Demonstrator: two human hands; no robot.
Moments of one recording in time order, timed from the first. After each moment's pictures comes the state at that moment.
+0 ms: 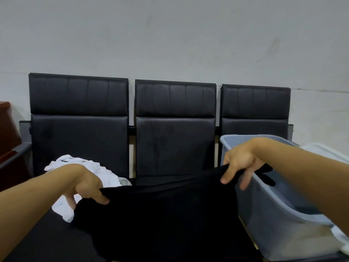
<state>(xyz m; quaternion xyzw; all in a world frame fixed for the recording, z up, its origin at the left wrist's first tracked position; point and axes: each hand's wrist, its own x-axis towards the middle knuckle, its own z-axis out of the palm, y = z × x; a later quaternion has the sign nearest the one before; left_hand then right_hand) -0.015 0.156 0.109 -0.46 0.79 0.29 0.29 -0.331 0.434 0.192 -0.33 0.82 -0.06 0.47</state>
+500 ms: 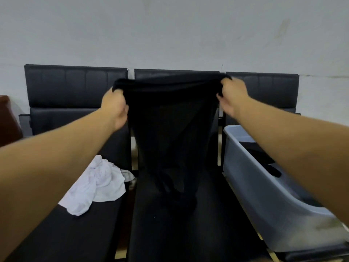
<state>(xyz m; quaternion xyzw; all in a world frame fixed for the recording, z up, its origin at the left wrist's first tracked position) -0.124 0.187 0.216 -0.29 0.51 0.66 -0.48 -0.342 0.345 0.242 -0.25 0.54 -0.79 0.16</state>
